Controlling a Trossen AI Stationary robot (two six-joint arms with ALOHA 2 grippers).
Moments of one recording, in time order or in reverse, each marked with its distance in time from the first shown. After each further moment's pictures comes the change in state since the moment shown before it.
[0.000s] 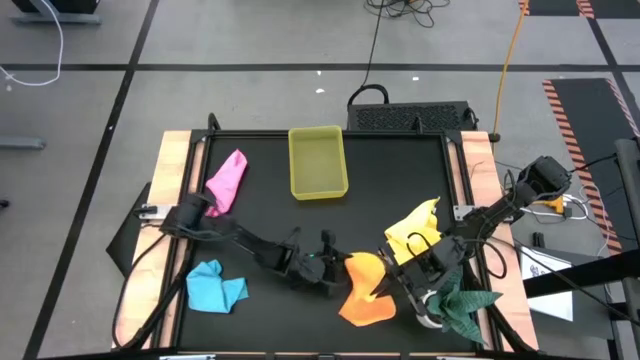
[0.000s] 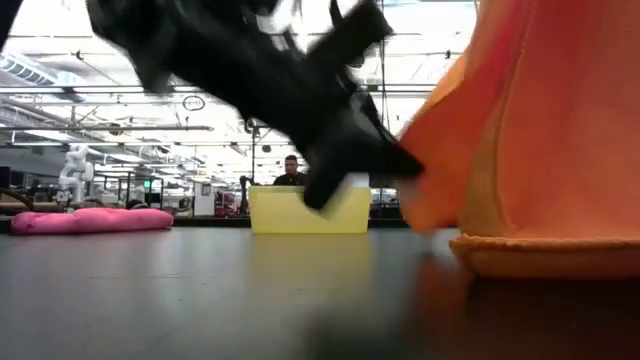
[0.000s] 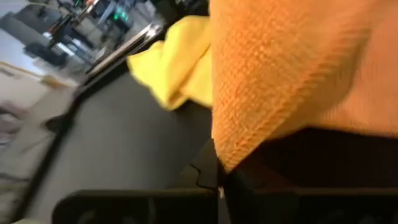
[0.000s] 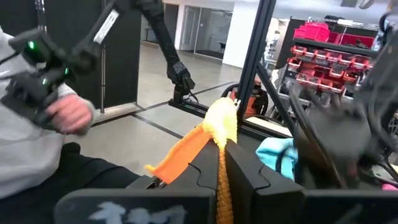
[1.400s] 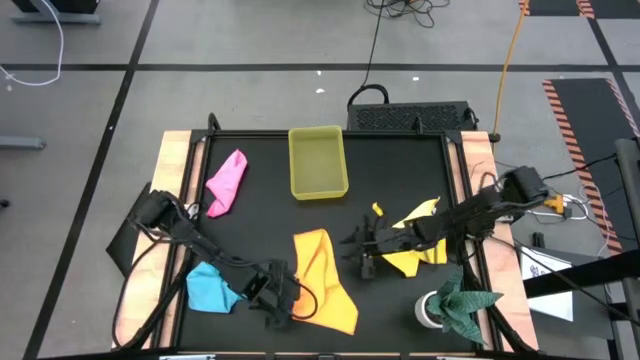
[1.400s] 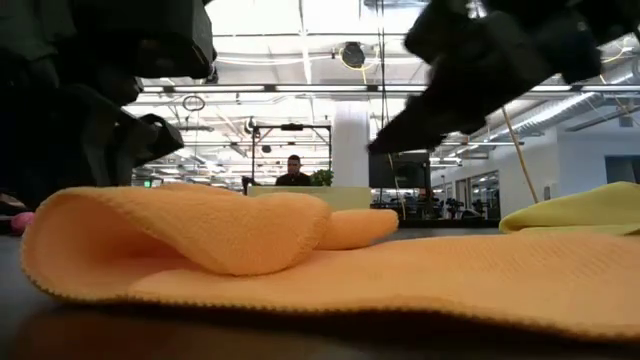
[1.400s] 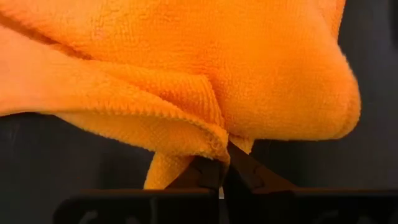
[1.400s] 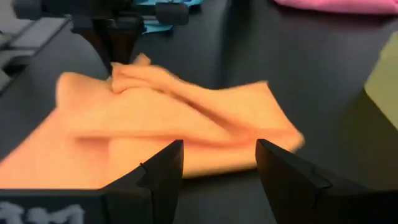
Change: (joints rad) left arm -0.226 -0.170 -0.032 -0.841 0.431 -0.999; right arm -0.324 0.306 0.134 -0.345 0.126 0.302
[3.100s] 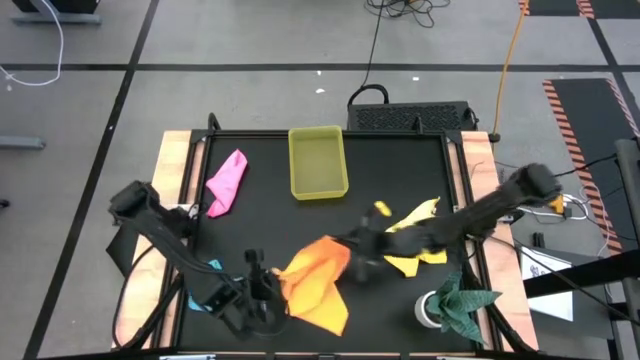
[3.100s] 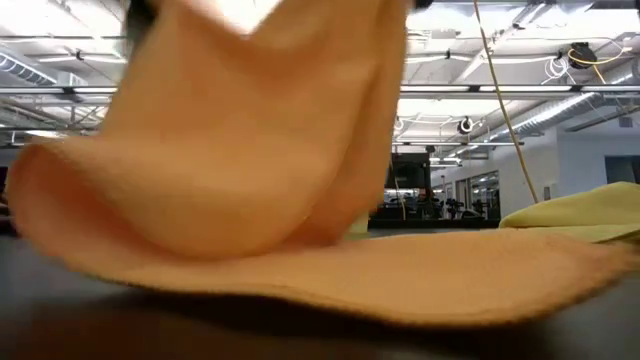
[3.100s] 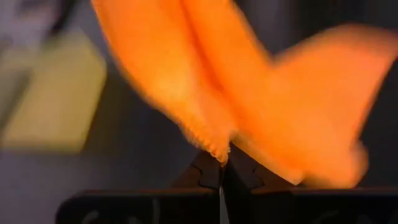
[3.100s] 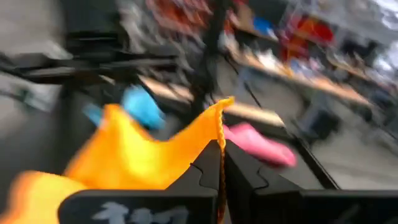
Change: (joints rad) left arm -0.174 -0.209 0.215 -0.356 -0.654 -0.037; right arm 0.146 -0.213 0.137 0.058 0.276 -0.377
